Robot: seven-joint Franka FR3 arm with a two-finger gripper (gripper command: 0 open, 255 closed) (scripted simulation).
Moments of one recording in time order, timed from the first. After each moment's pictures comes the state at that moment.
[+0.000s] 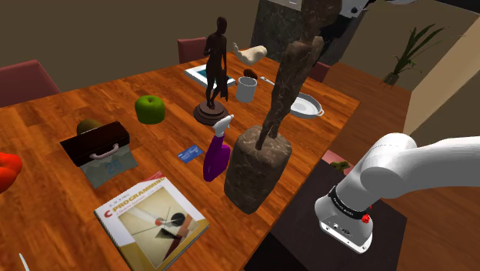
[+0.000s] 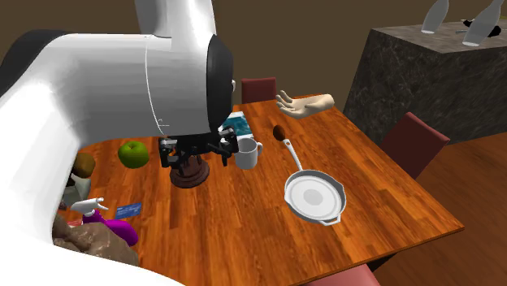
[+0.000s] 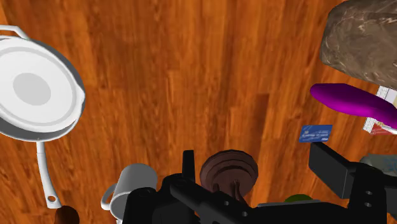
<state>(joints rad) -0.01 -0.76 -0.03 -2.30 0.03 1.67 -0.16</state>
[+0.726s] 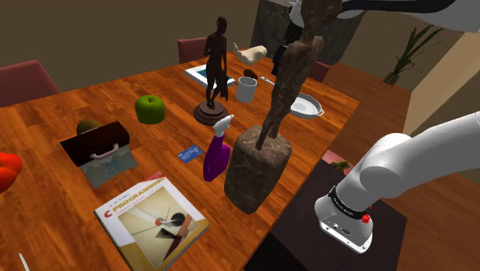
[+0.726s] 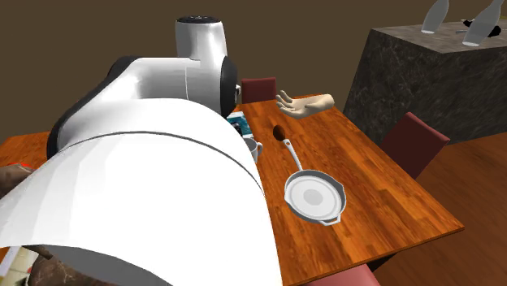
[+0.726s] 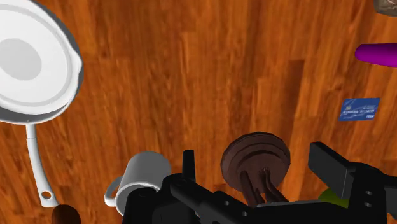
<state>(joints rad) -0.03 -0.45 -0.05 -2.23 0.02 1.88 -0.17</state>
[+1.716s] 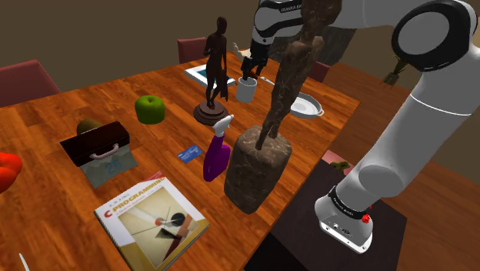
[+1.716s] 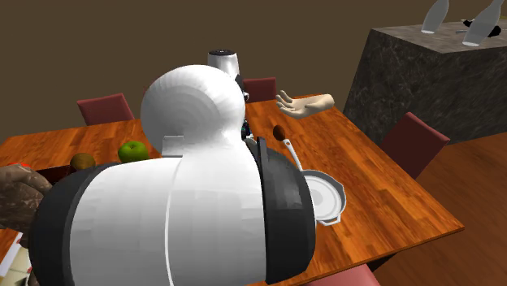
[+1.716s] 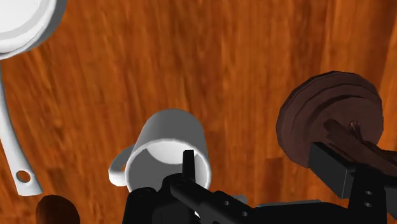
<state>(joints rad) -0.06 0.12 -0.09 -1.88 0.04 2.06 -0.19</state>
